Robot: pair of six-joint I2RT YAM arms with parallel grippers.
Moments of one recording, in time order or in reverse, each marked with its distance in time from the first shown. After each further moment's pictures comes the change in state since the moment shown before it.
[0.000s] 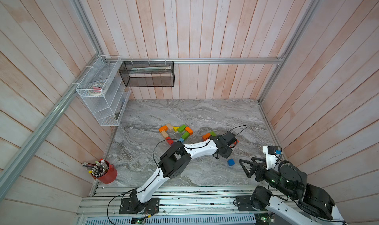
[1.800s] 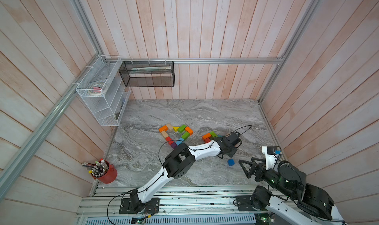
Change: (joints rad) left arm -0.019 0.101 0.119 0.094 -0.064 0.023; right arm 0.000 0.000 -0.005 -0.003 -0.003 0.000
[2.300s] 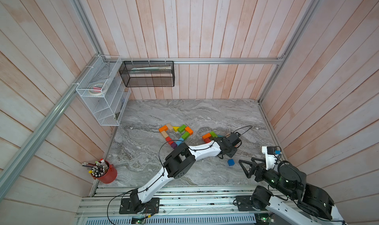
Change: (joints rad) left arm 0.000 0.004 0.000 0.000 -0.004 0.007; right arm 0.000 0.000 0.000 0.000 0.000 0.000
